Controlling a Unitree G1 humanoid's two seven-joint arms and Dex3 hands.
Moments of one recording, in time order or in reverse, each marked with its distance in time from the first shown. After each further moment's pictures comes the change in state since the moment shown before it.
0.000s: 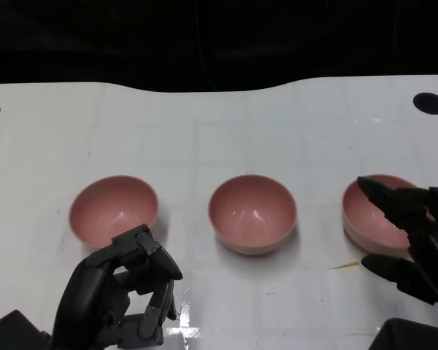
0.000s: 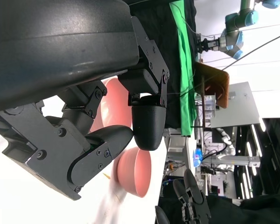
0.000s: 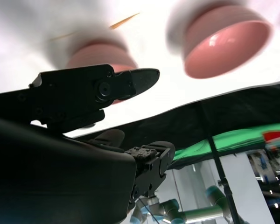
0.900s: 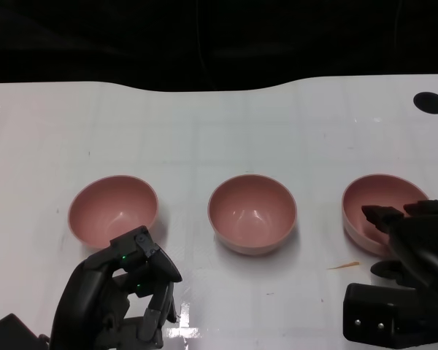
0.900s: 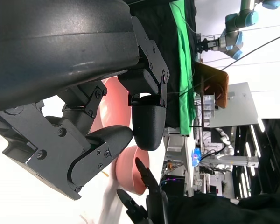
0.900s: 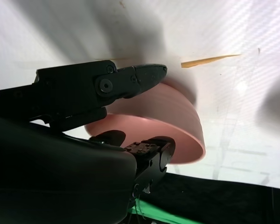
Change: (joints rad) left arm 0.027 0.001 -0.002 -0.044 -0.008 0.021 0.000; right arm -0.309 -0.070 0.231 0.496 -0.166 0.183 0.000
